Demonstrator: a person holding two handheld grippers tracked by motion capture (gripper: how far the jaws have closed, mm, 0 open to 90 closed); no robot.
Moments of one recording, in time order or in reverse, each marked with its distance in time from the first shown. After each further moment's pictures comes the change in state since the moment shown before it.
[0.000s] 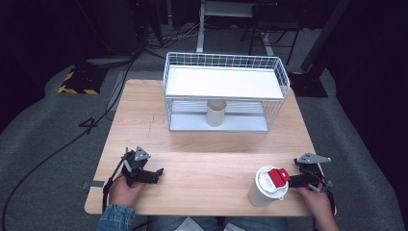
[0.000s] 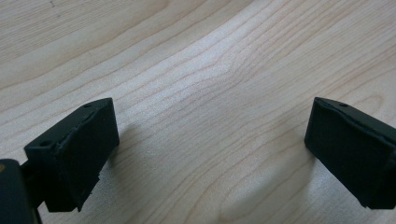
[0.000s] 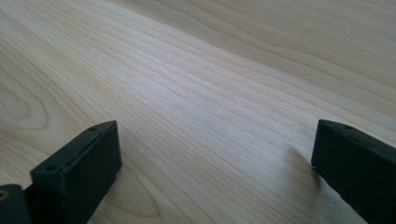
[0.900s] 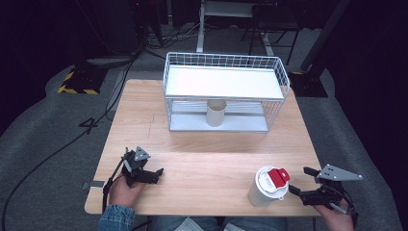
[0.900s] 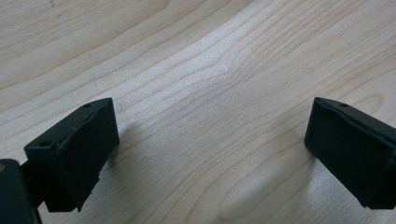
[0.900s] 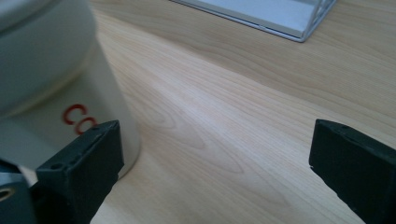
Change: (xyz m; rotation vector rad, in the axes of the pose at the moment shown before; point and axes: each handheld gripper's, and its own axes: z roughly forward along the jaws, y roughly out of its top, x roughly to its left) left arm 0.000 0.000 0.000 0.001 0.001 0.004; right arm 0.036 0.000 -0.087 -0.155 0.123 -0.005
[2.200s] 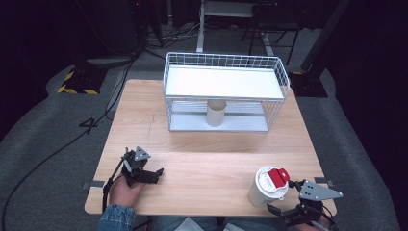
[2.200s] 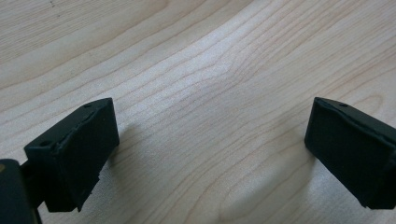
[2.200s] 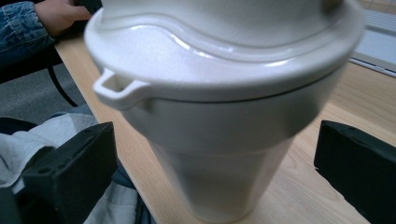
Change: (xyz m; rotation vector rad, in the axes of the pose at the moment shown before) left arm 0.000 0.000 0.000 -0.001 -0.001 -0.005; right arm 0.070 -0.004 0.021 -0.102 0.182 -0.111
